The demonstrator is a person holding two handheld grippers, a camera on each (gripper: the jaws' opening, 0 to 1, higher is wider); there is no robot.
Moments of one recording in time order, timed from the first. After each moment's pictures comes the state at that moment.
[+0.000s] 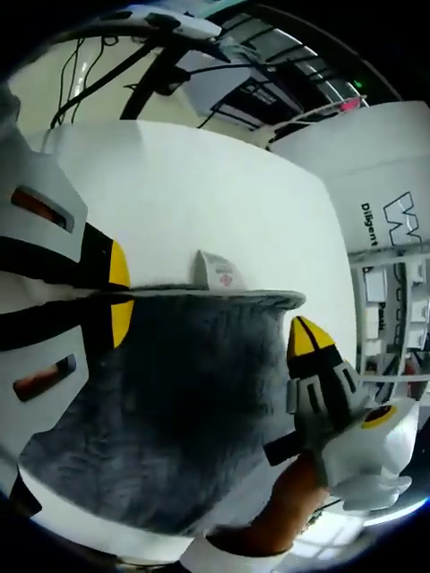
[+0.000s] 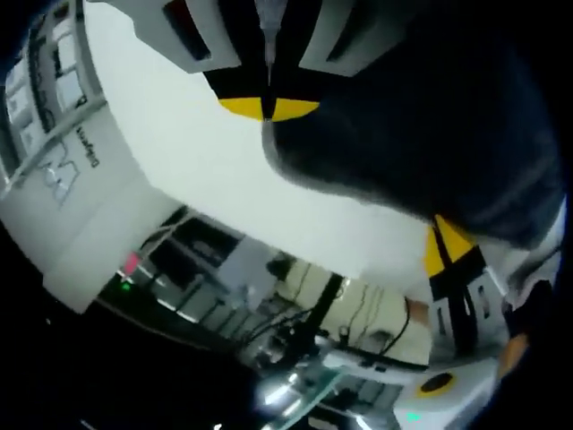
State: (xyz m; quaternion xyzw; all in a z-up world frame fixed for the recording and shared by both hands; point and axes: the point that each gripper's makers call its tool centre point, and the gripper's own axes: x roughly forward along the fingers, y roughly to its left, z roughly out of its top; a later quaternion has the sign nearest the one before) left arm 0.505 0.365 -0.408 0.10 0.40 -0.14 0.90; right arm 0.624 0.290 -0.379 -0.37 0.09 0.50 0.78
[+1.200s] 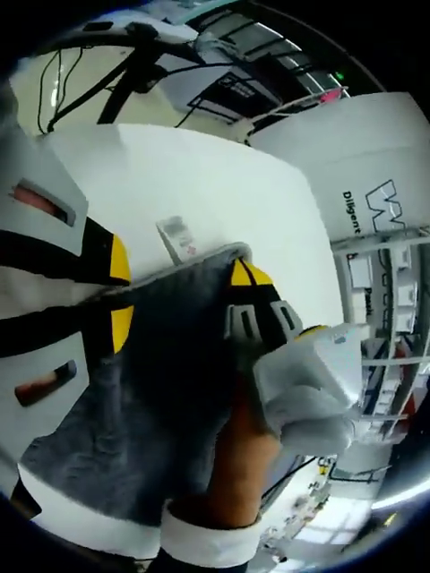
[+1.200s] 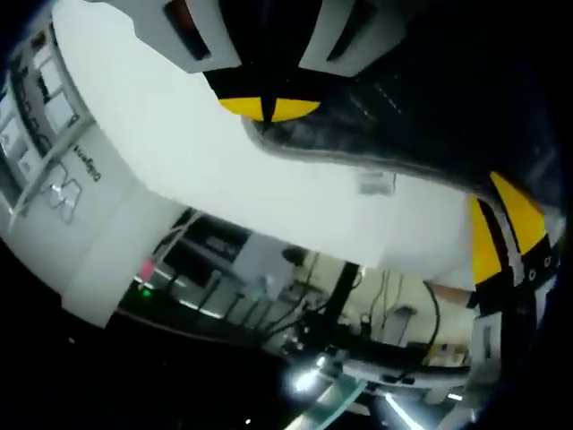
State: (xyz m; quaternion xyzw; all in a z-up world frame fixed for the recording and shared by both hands) left arm 0.510 0.358 -0.396 0.13 0.36 -0.18 0.91; right arm 0.635 0.333 -0.411 -0.33 0.09 0.46 0.82
